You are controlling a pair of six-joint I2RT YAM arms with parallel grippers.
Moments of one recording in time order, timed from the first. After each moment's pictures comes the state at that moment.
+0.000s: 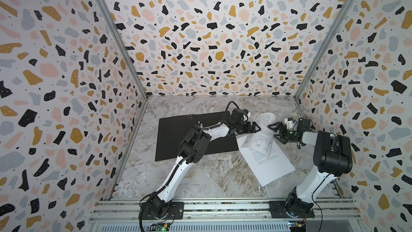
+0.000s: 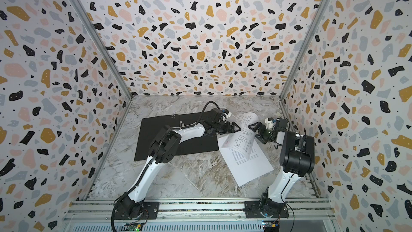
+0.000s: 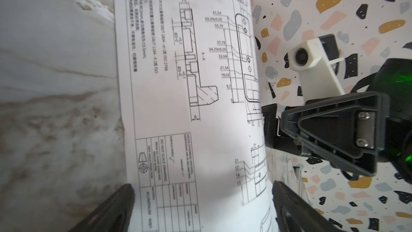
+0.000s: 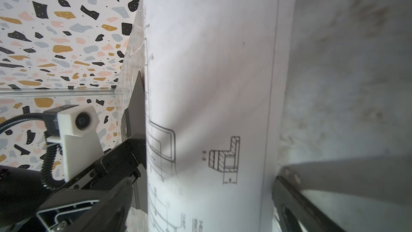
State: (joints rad) left arm -0.75 2.47 1.86 0.02 0.58 -0.70; right arm -0.26 1.82 0.90 -0.01 -0.86 0.49
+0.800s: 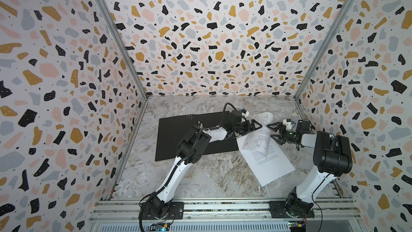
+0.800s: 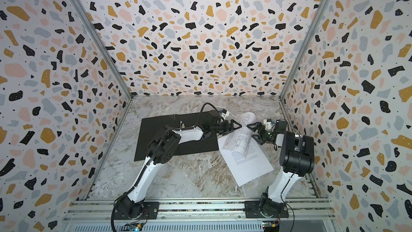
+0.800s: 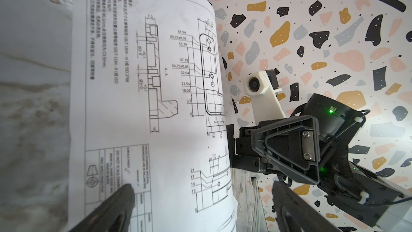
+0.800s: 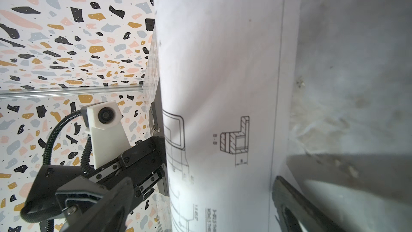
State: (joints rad) left arm -0.75 2.43 1.72 0.31 0.62 -0.93; right arm -0.26 1.82 0.84 0.11 -0.98 0.62
